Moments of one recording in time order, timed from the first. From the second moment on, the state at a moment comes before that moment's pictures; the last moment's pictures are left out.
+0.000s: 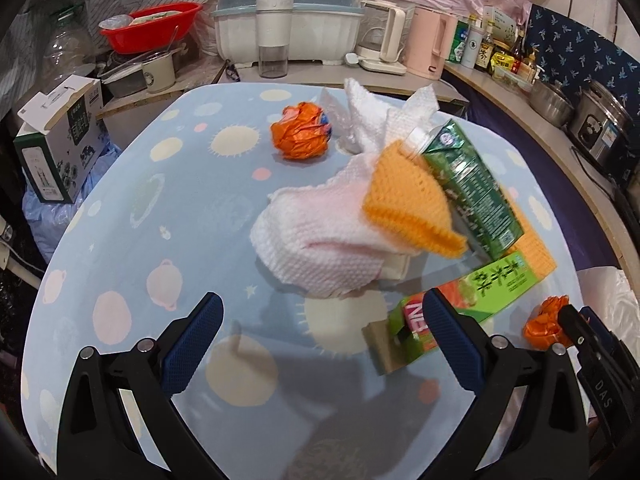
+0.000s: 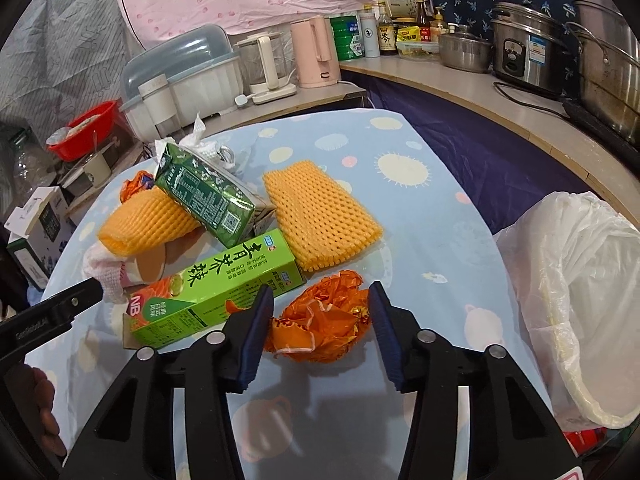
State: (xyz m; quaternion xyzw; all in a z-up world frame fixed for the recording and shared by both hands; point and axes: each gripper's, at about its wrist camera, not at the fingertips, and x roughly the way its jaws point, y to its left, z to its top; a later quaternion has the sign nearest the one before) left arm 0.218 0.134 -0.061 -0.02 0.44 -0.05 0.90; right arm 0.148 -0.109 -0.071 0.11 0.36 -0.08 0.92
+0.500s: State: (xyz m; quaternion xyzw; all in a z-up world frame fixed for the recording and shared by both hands) left arm 0.202 0.101 -0.063 0.00 0.44 -0.08 0.89; right arm 0.120 -0.126 -0.067 0.13 0.36 -0.09 0.92
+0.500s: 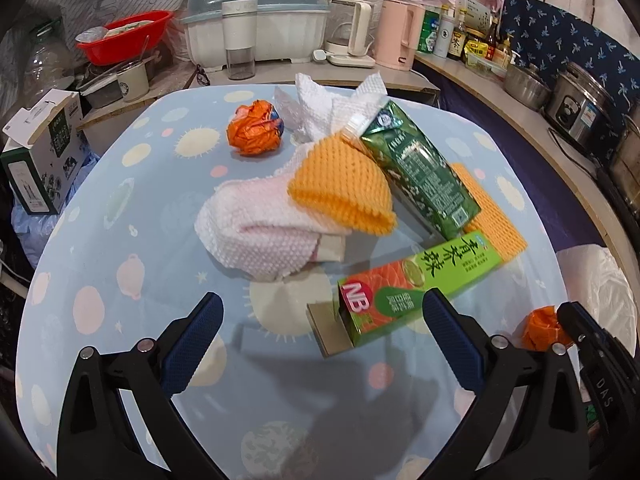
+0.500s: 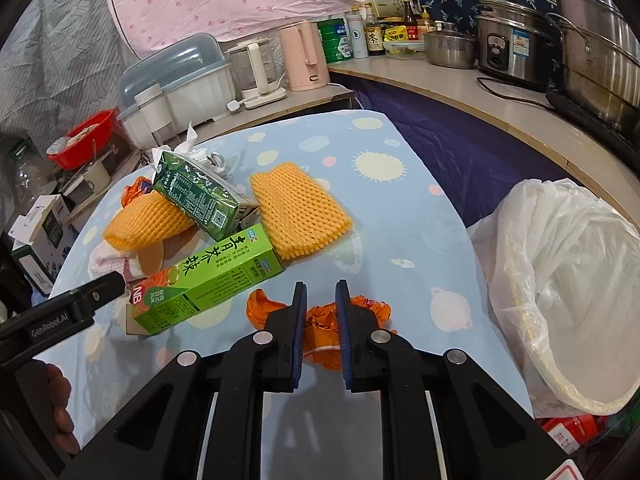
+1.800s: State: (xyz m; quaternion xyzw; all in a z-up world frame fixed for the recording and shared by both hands) left arm 0.178 0.044 -0.111 0.05 0.47 -0.17 0.86; right arm 0.085 -0.125 -0.094 0.16 0.40 -0.04 0.90
